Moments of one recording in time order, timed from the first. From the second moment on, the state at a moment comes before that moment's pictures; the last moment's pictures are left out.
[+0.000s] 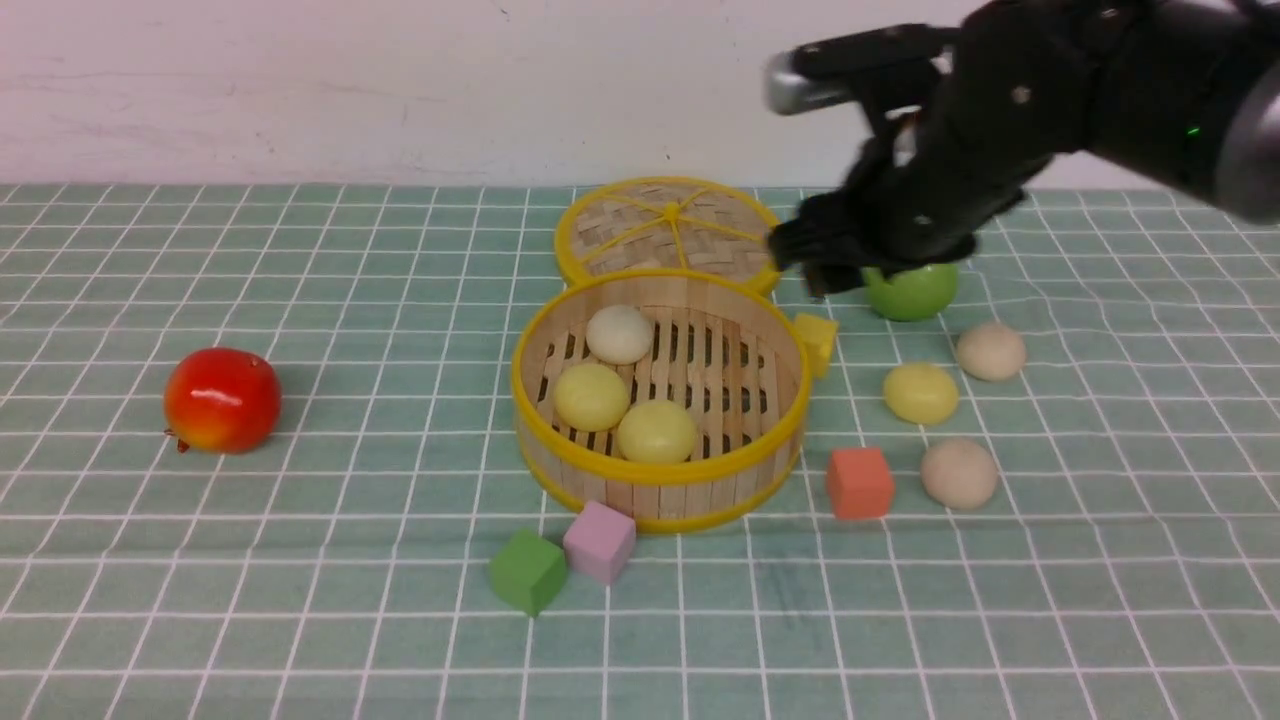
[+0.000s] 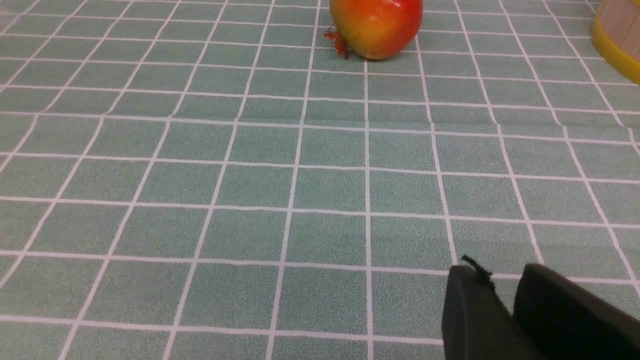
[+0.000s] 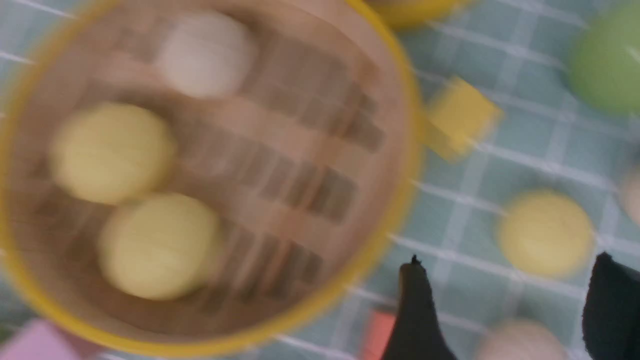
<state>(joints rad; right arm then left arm) 0.38 1.87 -1.70 -0.09 0.89 0.22 0.01 -0.01 0.03 0.10 0.40 -0.15</state>
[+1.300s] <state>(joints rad) 0.16 1.98 -1.42 0.17 0.70 0.18 0.01 -0.01 0.03 0.10 0.40 -0.15</state>
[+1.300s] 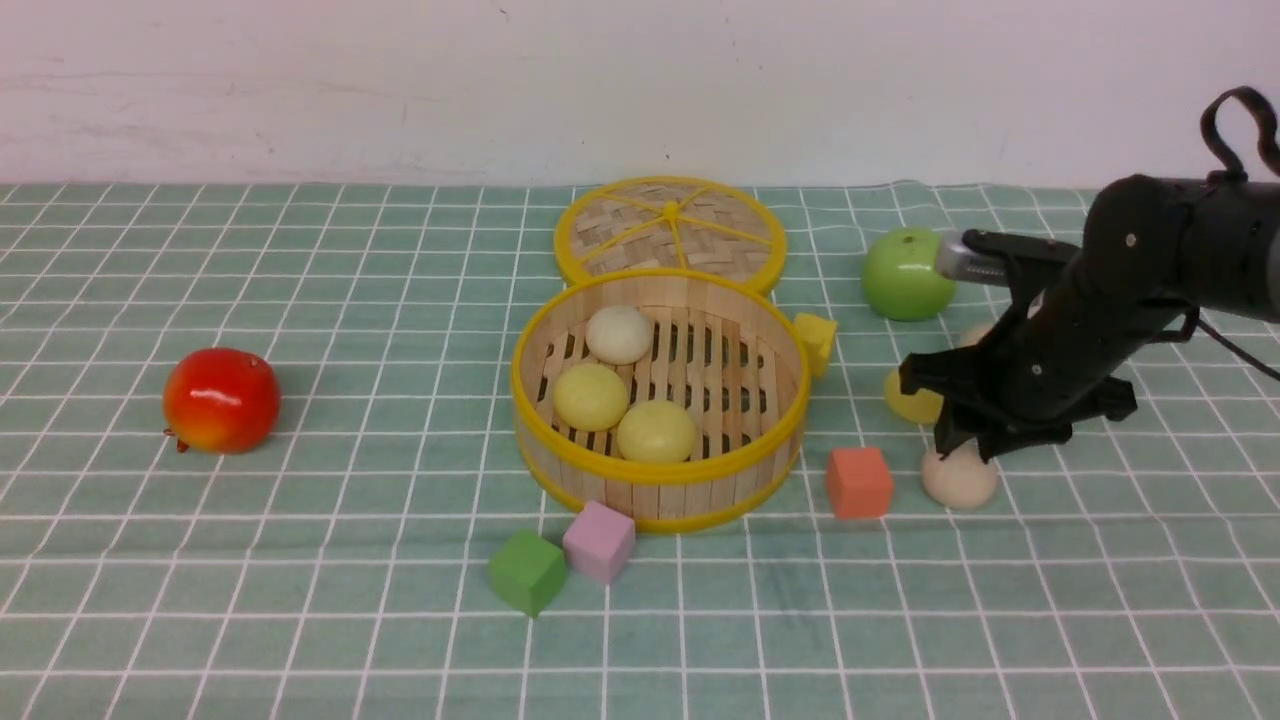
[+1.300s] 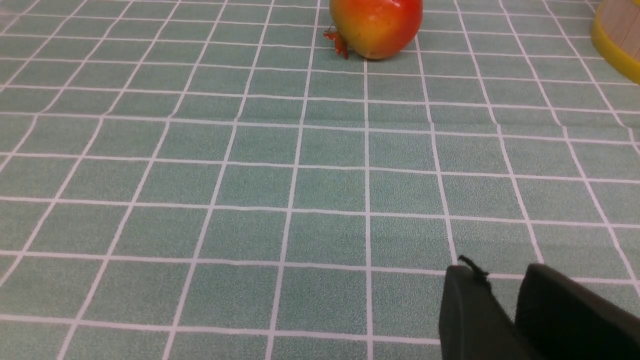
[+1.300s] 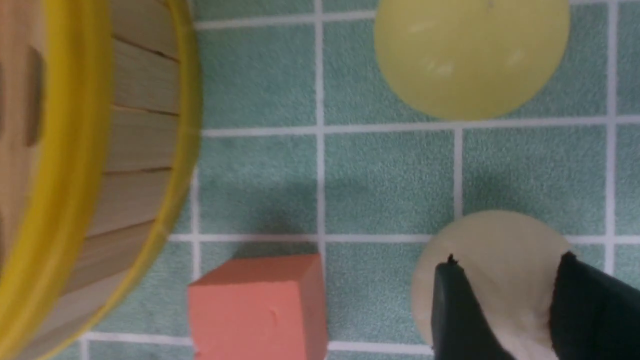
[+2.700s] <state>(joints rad) 0.40 2.10 -1.72 0.32 0.72 0.05 0.01 -0.01 0.03 0.10 0.39 -0.15</state>
